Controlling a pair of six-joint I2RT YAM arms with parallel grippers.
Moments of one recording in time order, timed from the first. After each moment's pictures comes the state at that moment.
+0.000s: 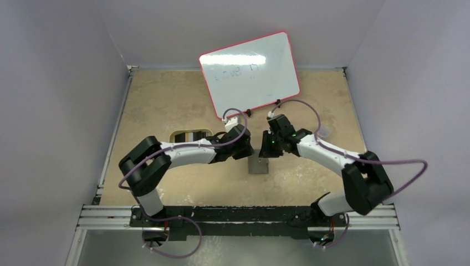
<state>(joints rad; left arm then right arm) -0.93 1.76 0.99 -0.05 -0.16 -1.10 0.56 1.47 0.82 -0.42 -0.12 0.60</state>
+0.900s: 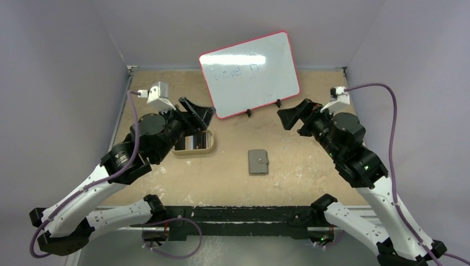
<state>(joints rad) -0.92 0.89 1.21 -0.47 -0.47 -0.79 0.56 0.77 1.10 -0.53 0.20 0.63</state>
